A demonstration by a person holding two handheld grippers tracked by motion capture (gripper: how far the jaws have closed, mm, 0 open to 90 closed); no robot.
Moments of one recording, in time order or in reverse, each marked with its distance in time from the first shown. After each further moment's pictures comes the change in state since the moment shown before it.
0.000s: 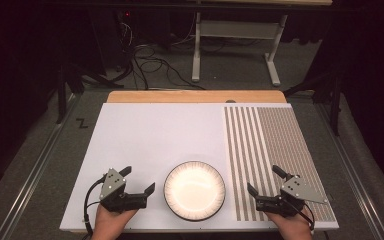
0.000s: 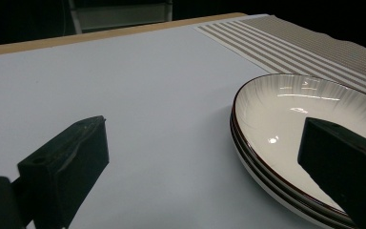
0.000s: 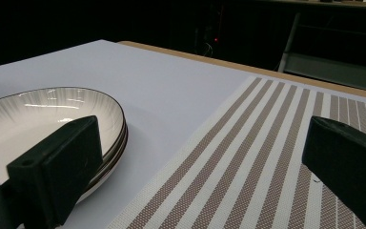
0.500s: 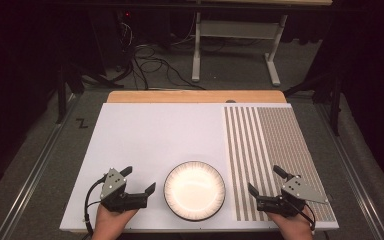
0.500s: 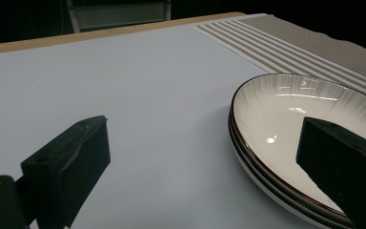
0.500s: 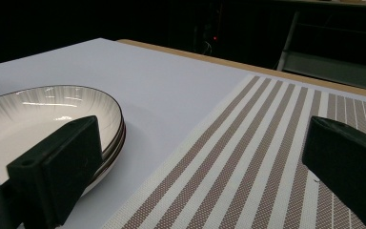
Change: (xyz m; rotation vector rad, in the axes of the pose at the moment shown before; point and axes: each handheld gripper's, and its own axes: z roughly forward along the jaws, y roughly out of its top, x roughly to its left) left arm -0.001 0.000 0.000 0.001 -0.002 0.003; right arm -0.001 0.000 -0.001 0.006 -0.004 0.000
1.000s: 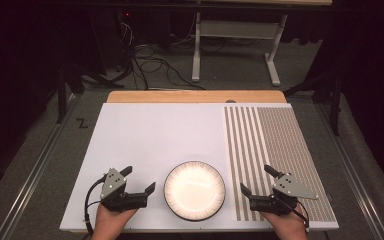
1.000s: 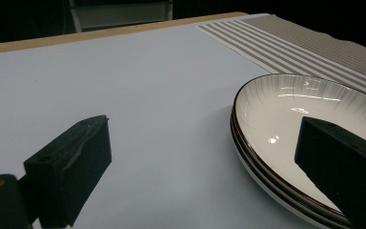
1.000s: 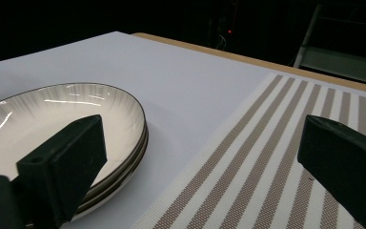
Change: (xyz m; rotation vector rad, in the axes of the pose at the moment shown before) left arm 0.001 0.000 -0.001 -0.003 0.004 -0.009; right arm 0.014 0.009 0.012 0.032 0.053 -0.022
